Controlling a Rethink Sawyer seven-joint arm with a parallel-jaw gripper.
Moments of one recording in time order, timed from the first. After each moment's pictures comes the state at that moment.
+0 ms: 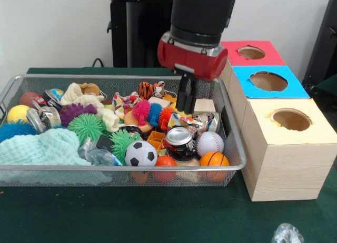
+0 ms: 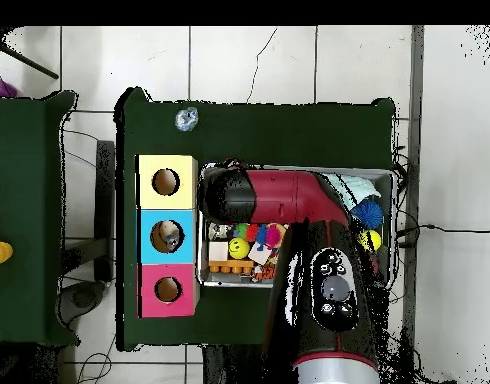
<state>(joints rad) -0.19 -0.62 0.01 1.46 -0.21 0.52 2.31</state>
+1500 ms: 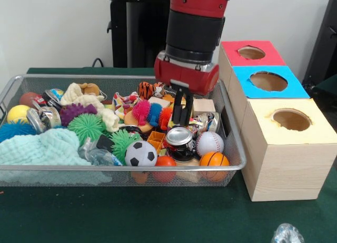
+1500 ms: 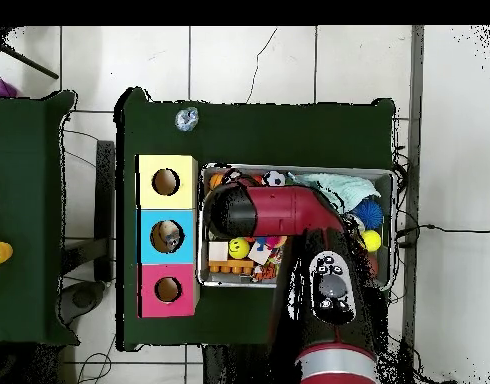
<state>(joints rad) -0.20 -0.61 0.01 1.52 -0.24 0.42 2.31</state>
